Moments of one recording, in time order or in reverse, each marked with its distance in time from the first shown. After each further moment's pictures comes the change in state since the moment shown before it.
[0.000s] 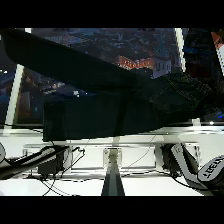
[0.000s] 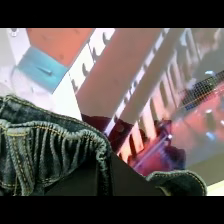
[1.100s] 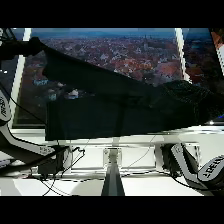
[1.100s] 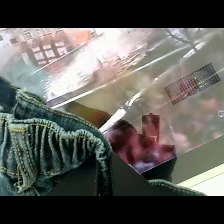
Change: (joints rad) left arm -0.064 -0.469 -0.050 -0.444 0.152 0.352; right arm -0.001 0.000 0.000 -0.032 -0.006 0.012
